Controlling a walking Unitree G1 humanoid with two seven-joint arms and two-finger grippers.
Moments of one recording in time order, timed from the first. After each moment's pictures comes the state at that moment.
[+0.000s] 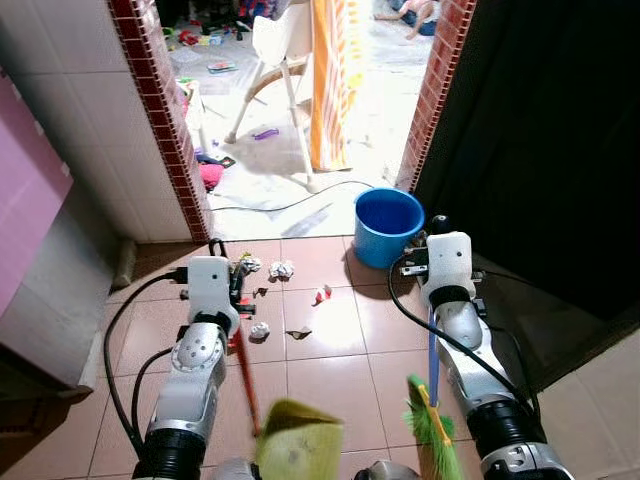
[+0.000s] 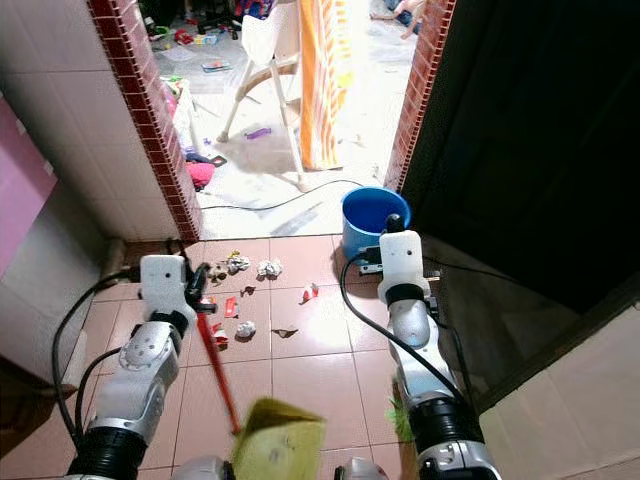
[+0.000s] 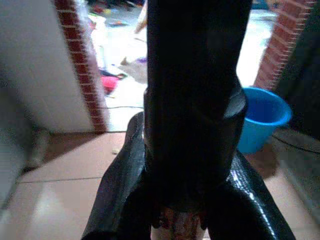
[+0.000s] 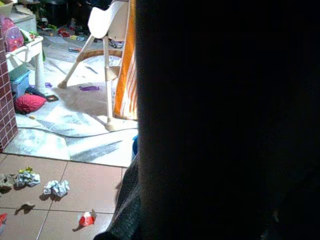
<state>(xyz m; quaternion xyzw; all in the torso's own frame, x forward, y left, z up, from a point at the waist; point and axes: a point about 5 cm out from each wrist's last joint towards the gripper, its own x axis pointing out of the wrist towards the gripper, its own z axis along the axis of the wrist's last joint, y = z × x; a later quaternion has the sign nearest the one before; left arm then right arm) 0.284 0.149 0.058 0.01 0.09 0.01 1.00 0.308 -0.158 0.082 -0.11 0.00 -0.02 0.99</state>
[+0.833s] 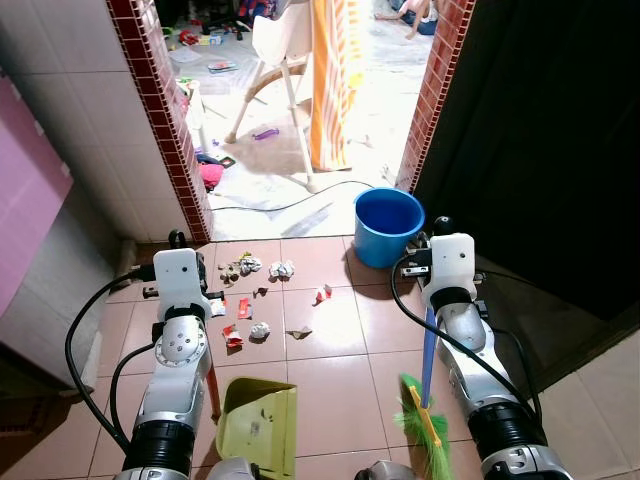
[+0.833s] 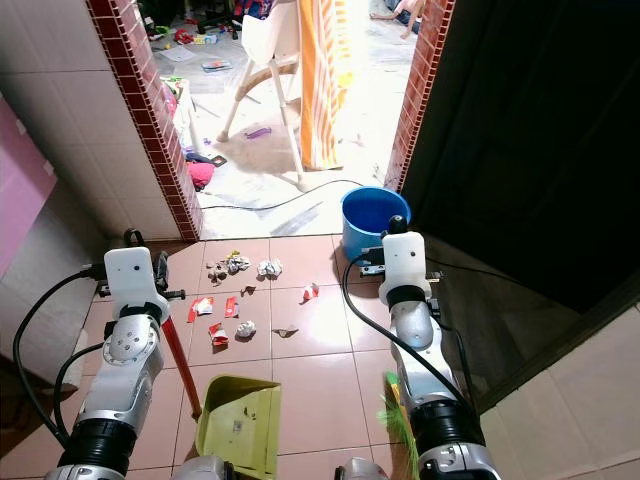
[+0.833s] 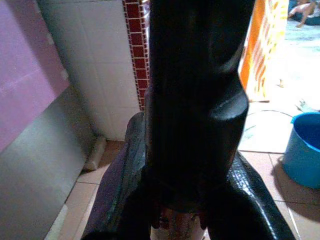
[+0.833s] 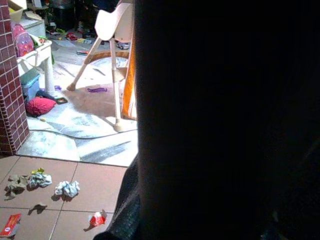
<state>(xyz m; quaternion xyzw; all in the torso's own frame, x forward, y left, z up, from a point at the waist) 0.289 0.173 0.065 0.03 0.06 0.10 0.99 0.307 -0.158 0.081 -0.10 0.00 -0.01 1.00</state>
